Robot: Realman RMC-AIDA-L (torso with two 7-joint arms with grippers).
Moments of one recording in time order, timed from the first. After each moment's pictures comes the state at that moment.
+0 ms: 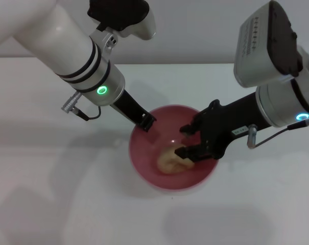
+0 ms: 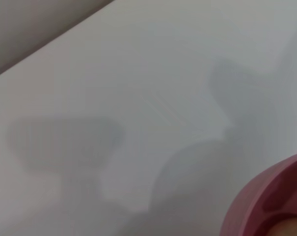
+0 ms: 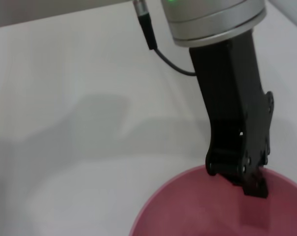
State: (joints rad) left arm -0.85 -2.07 1.54 1.09 2.51 1.37 -2.80; right arm 0.56 2.07 -1.46 -1.42 -2.21 -1.49 2.17
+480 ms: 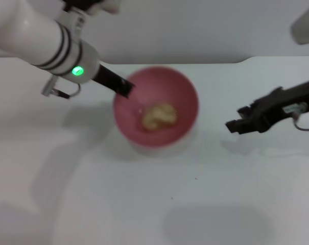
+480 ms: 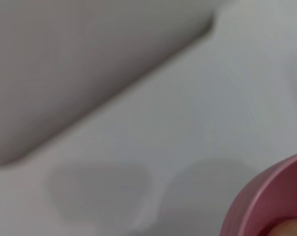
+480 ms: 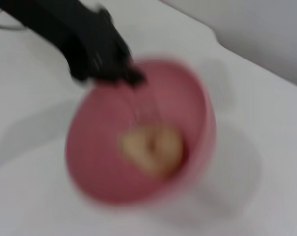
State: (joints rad) left arm -0.74 -2.06 1.49 1.20 2.58 1.21 -2.79; right arm 0.52 2.07 -1.23 -1.43 -2.37 -1.54 2.40
